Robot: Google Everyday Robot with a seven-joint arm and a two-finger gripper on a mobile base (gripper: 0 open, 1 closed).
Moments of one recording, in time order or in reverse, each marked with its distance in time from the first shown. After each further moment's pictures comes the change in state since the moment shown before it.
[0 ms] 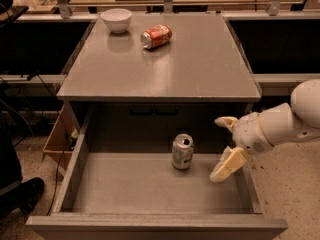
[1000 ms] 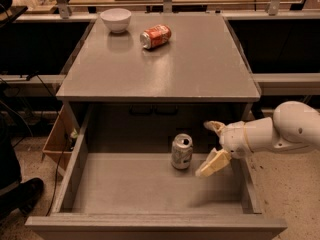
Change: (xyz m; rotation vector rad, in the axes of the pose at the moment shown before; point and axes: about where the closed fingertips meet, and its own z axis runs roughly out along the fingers) arm 0.011 -0.029 0.058 0.009 -0.176 0.023
